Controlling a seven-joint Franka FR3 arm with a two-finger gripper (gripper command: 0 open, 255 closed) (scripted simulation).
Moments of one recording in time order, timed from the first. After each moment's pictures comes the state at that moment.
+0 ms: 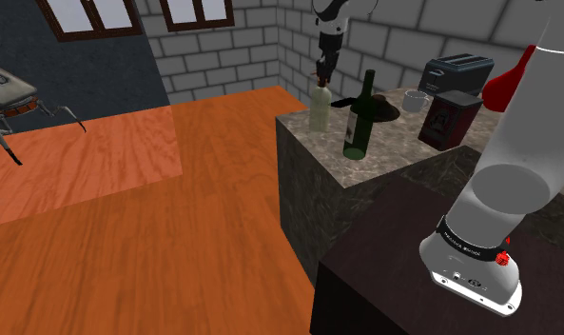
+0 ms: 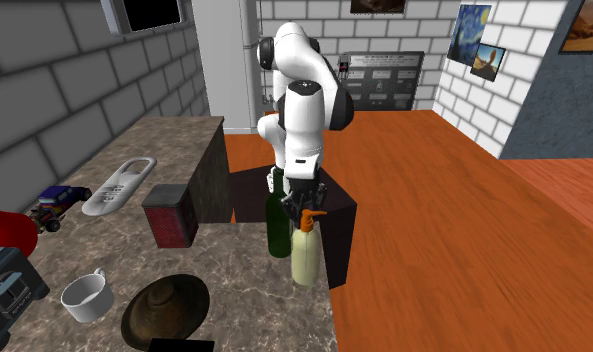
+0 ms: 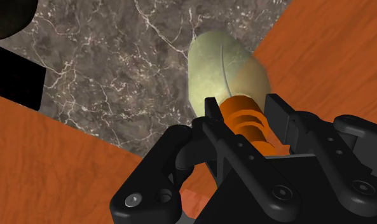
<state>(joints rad) -0.07 0.09 -0.24 -1.87 0.03 2.04 -0.53</state>
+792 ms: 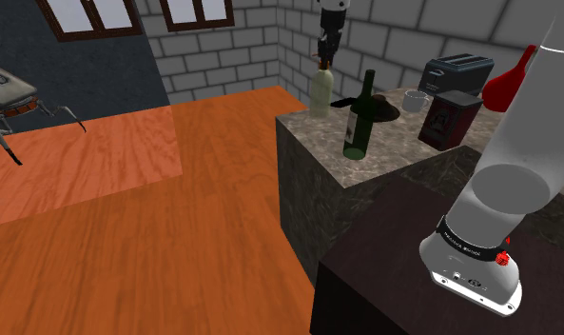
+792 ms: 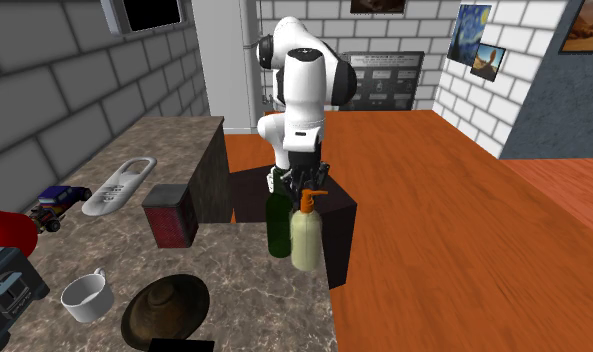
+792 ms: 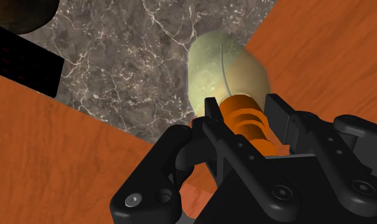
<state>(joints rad) -0.06 0.07 -0.24 -1.74 0.02 1.89 -0.53</state>
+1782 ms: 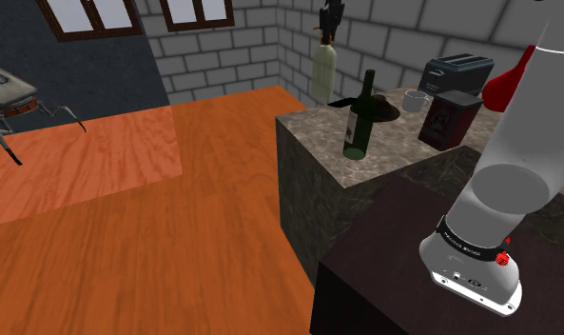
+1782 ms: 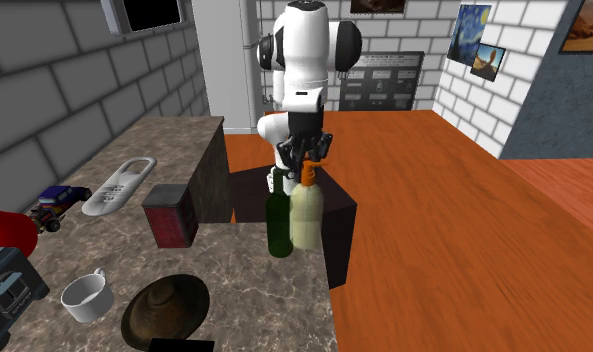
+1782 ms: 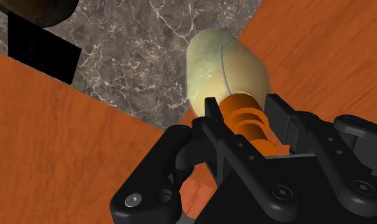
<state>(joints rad) -0.07 0.10 -0.24 -1.50 0.03 1.67 -0.53</state>
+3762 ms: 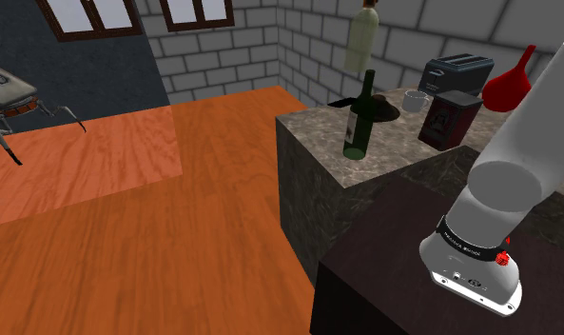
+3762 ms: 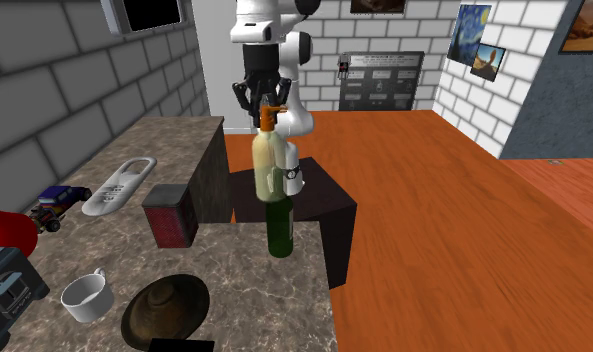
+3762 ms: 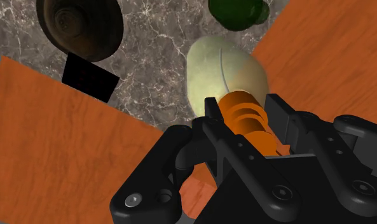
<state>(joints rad) -0.15 -0.04 -0.30 -1.38 0.00 1.42 -0.67</state>
